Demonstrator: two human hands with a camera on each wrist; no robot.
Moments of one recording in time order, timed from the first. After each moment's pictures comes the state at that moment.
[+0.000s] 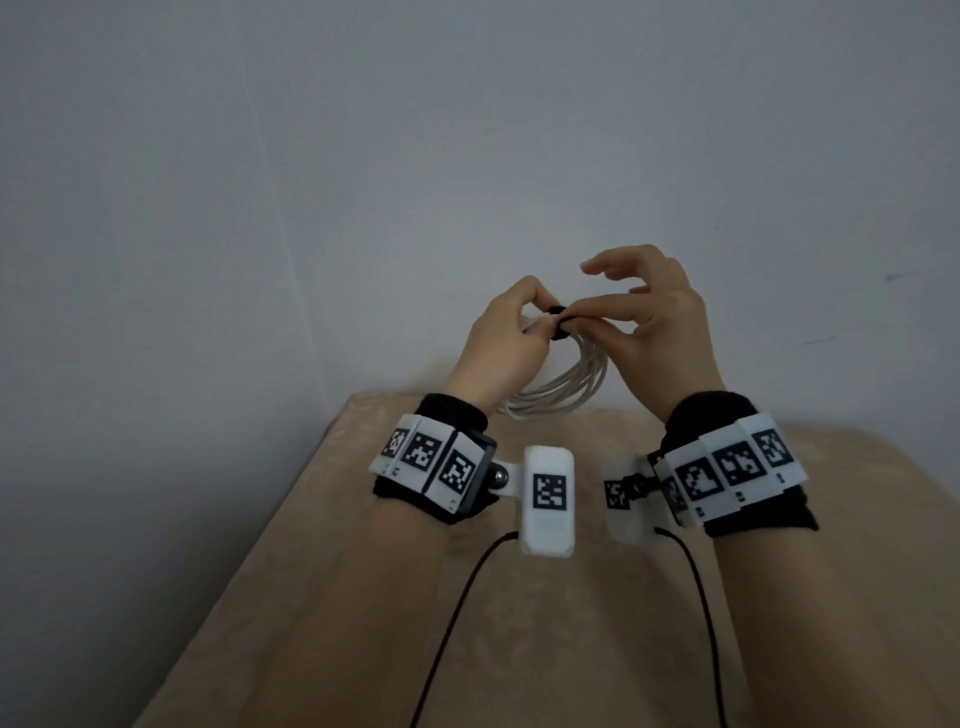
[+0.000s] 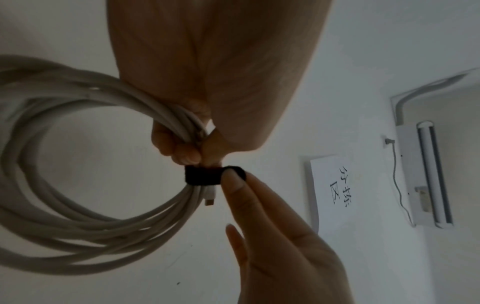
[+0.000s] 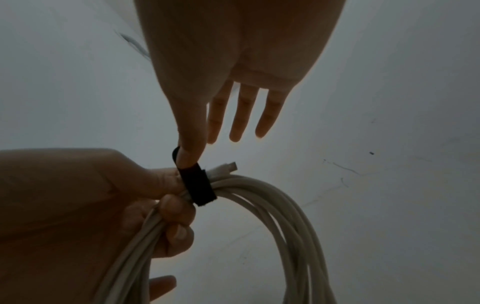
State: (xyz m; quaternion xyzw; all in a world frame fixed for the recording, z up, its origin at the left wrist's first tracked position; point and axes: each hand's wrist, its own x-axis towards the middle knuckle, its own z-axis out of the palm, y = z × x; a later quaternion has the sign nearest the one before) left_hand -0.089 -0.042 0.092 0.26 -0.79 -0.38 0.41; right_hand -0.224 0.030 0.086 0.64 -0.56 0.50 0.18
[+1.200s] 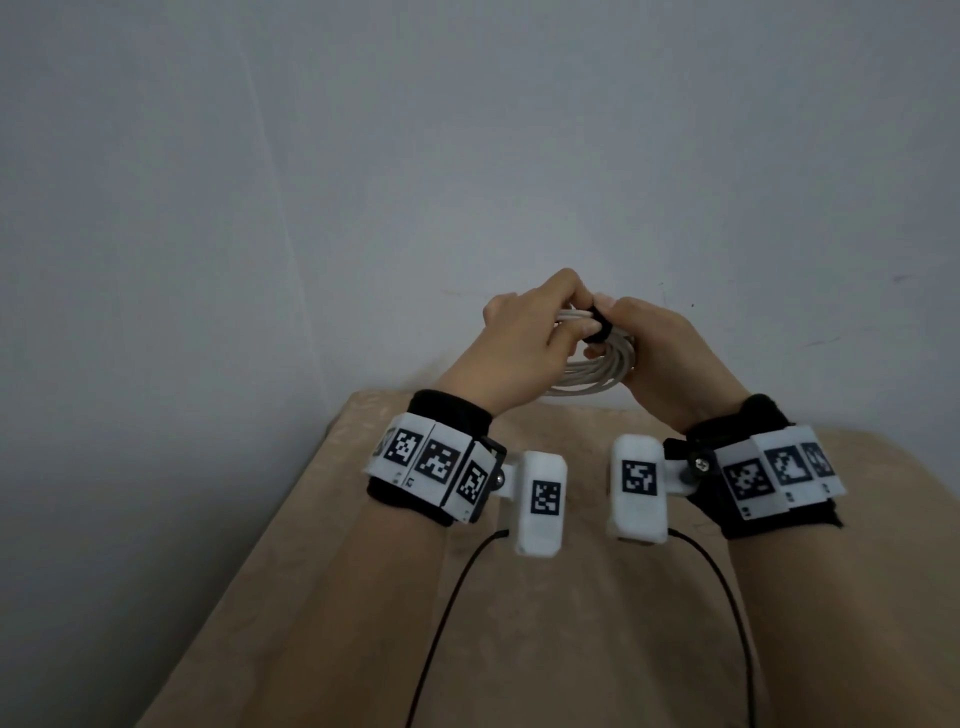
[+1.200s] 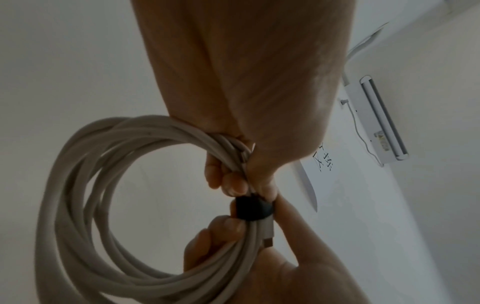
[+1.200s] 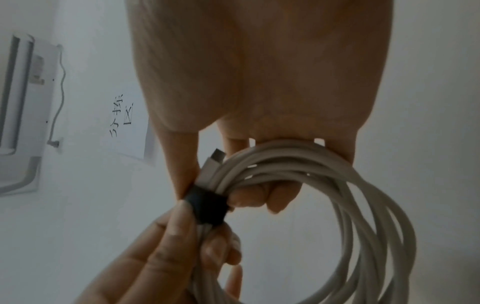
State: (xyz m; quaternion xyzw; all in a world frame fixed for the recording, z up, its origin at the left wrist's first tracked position) left_hand -0.084 -0.034 0.101 0.16 -0.88 -0.22 0.38; right_hand -0.227 0.029 0.085 0.47 -0.48 0.65 -0.35
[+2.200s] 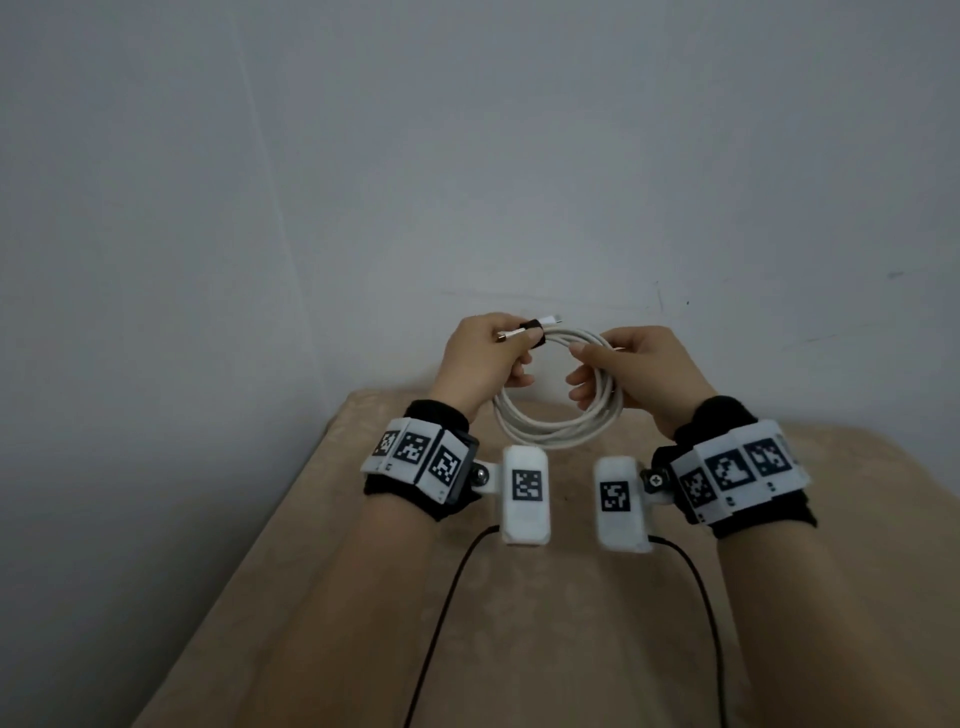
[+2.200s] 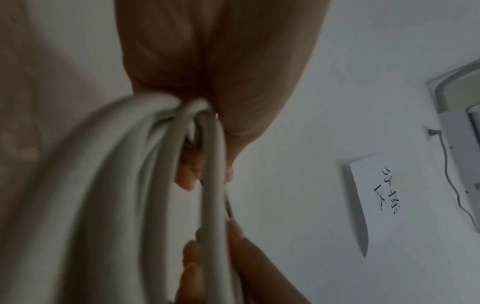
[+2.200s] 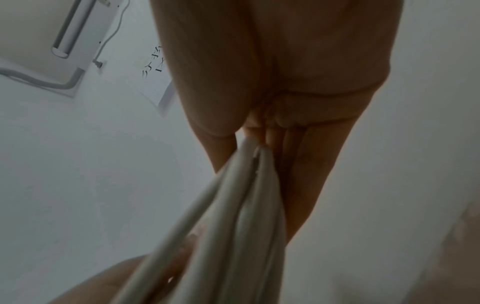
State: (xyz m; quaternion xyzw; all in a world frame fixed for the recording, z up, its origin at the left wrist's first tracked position) left_hand -0.085 -0.064 0.070 0.32 -0.68 -0.52 0.40; right_hand -0.226 0.029 0.073 0.45 -0.64 0.55 -0.28
